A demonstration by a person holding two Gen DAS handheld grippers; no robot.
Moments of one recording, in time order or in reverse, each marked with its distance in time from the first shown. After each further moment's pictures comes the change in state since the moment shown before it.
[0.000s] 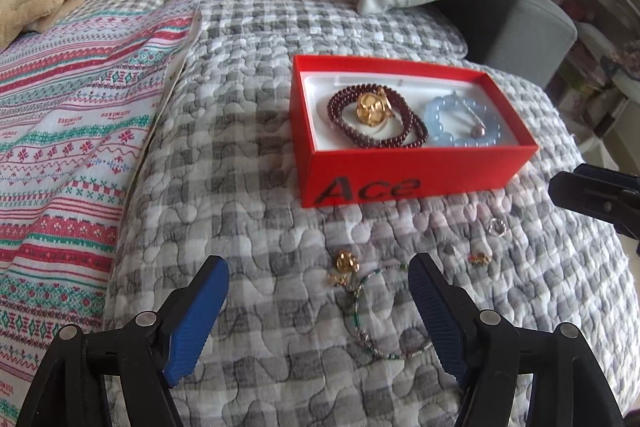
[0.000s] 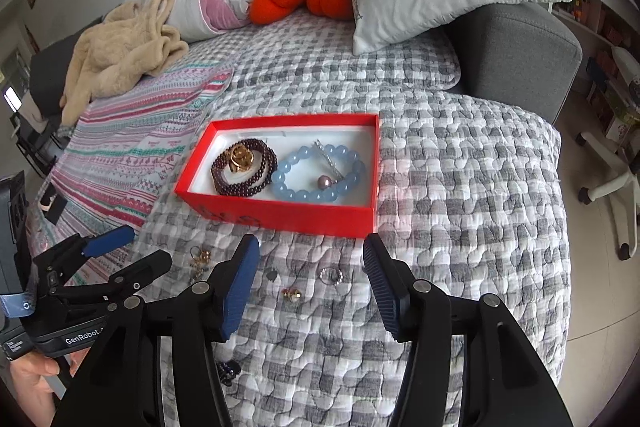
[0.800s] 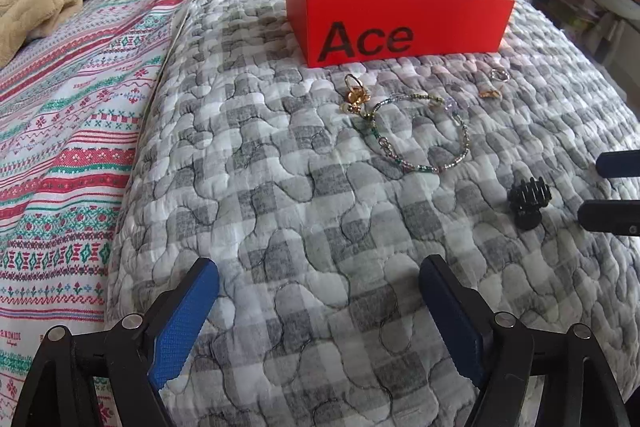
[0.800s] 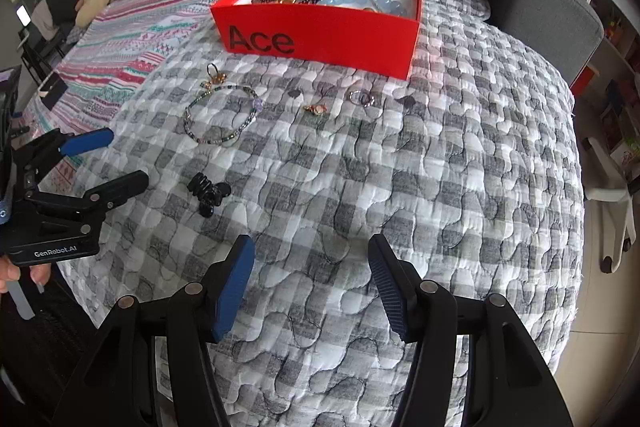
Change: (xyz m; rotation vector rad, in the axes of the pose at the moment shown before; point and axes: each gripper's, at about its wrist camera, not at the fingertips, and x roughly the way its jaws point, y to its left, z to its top) left arm -0.008 0.002 -0.087 0.157 0.019 0.064; right arm 0.013 0.019 -0.108 -0.201 0.187 -0.023
